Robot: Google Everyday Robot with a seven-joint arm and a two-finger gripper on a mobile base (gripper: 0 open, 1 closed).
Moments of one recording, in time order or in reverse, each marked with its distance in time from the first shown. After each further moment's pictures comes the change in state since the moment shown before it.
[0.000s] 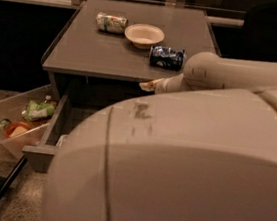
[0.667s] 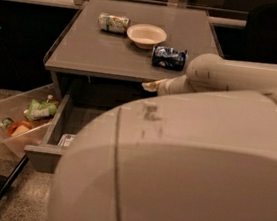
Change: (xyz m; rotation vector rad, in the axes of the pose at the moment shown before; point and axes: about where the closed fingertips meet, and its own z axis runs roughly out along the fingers) arm -0.003 -0.003 0.000 -0.003 -0.007 0.000
